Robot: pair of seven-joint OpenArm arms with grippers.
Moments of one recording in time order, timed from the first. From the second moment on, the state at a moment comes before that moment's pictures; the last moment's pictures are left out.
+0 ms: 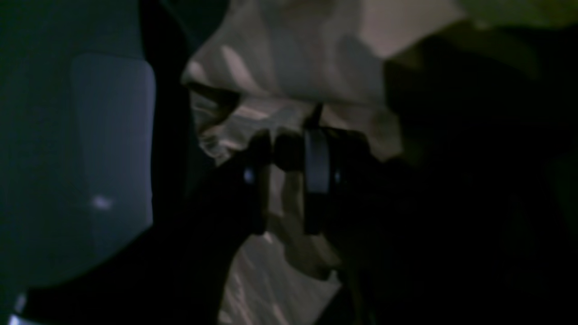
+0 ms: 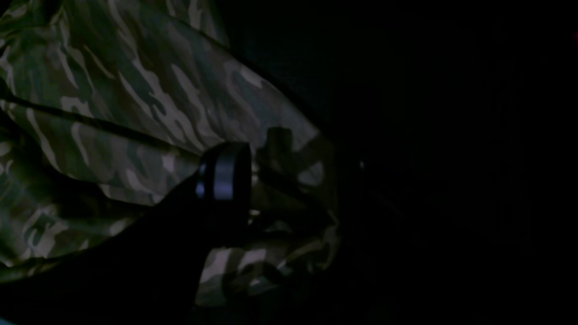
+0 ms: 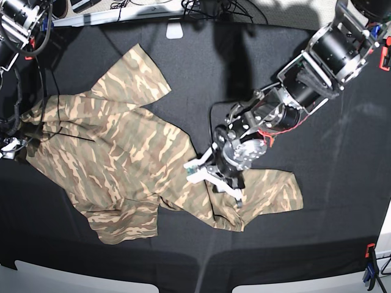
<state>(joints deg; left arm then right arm) -30.0 -5.9 54.2 52.6 26.8 2.0 20.8 10.2 31.7 36.3 75.0 24.3 35.2 -59.7</state>
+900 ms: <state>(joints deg) -30.8 -6.1 54.2 53.6 27.2 10.1 35.1 10.2 31.7 36.3 75.0 26.2 37.4 -59.0</state>
